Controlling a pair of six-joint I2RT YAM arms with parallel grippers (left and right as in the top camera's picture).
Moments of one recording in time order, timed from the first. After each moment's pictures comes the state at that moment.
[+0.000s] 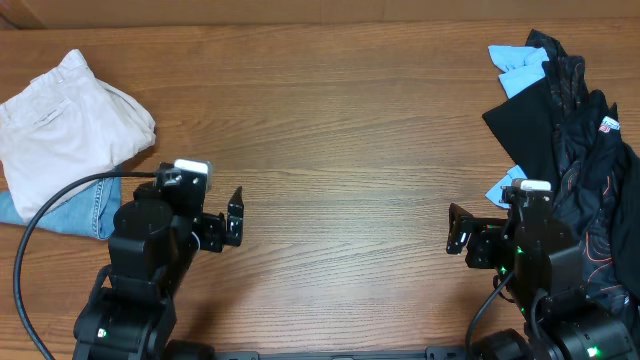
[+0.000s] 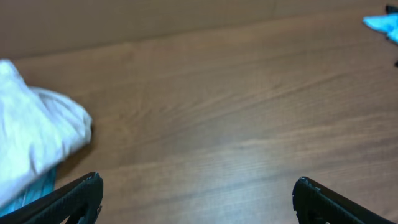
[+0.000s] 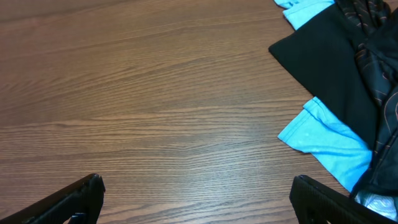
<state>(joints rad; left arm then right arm) -0.20 0.71 0.87 -0.70 -0.02 0.01 0.31 0.61 0.82 -0.89 0.17 0.33</state>
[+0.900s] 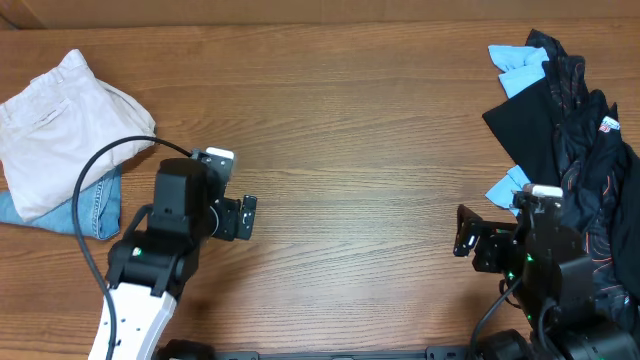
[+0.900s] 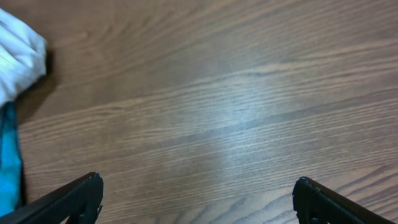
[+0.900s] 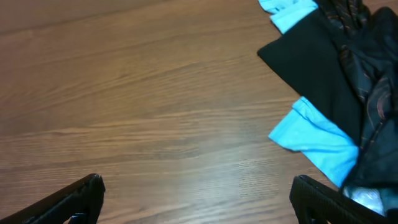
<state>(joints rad) -0.20 1.02 0.87 -0.76 -0.04 0.03 0.27 0.56 0.82 -0.92 0.17 0.33</state>
